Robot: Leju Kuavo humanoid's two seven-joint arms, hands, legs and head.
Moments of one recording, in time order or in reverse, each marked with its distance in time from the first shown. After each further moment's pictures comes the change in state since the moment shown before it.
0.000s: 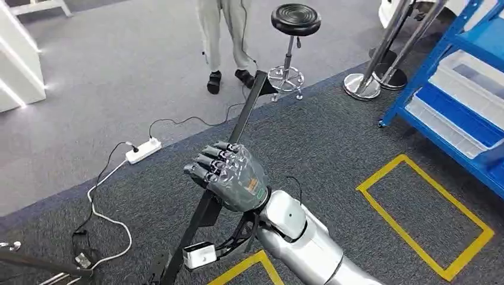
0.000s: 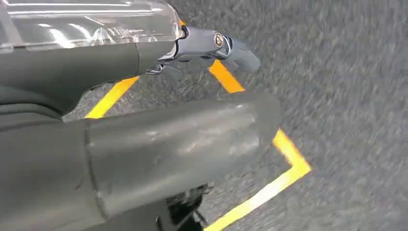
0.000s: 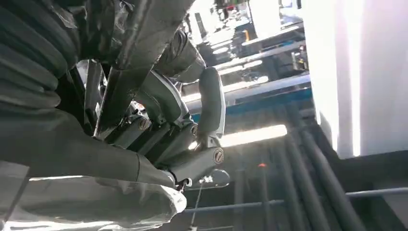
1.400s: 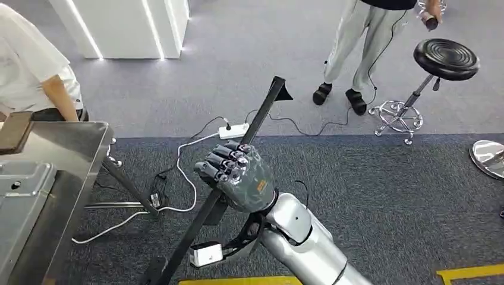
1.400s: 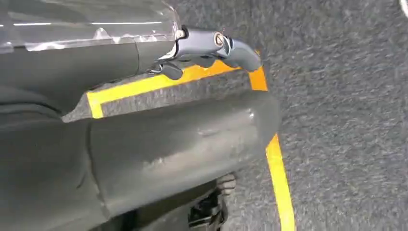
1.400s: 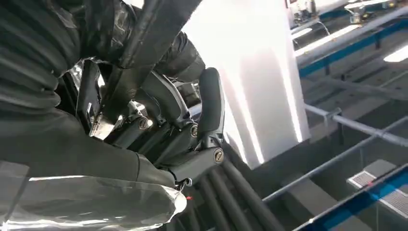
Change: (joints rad) left arm 0.037 0.023 -0.021 0.000 0.006 -0.003 0.015; right arm 0.044 0.010 -0.051 -0.032 0.011 0.000 -0.019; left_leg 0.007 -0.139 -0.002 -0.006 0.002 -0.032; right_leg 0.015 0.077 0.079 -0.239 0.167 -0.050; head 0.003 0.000
